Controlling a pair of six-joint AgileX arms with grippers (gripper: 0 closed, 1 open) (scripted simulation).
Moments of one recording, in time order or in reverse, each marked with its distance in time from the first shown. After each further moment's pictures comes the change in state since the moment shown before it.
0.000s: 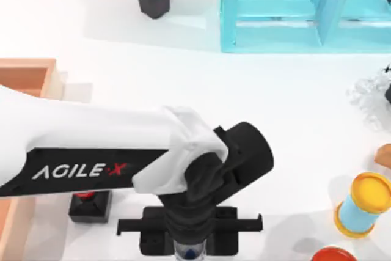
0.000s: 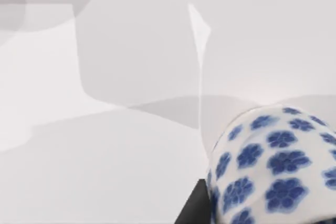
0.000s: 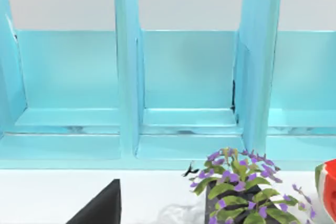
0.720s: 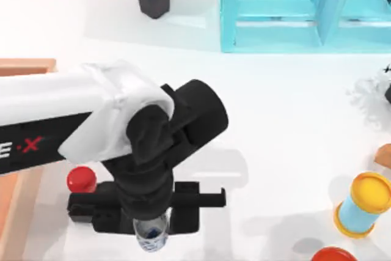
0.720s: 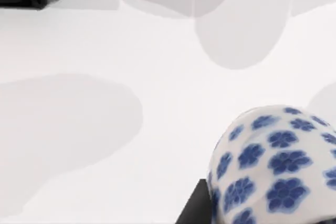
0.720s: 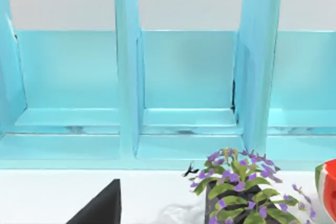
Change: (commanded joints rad) left arm 0.120 -0.199 -0.002 -0.199 0.000 0.116; right arm 0.000 0.000 0.000 0.000 0.000 0.000
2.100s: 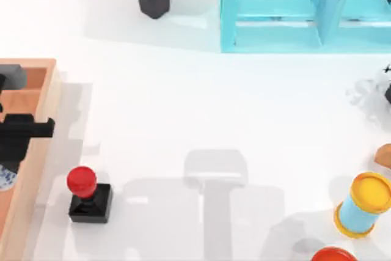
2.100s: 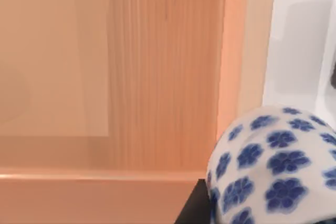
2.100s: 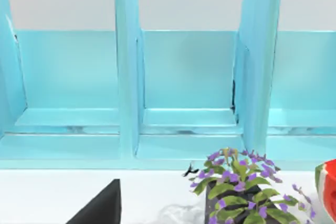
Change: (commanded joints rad) left arm 0.761 -0.169 0.033 -0.203 -0.012 0.750; right arm 0.000 0.000 0.000 0.000 0.000 0.000
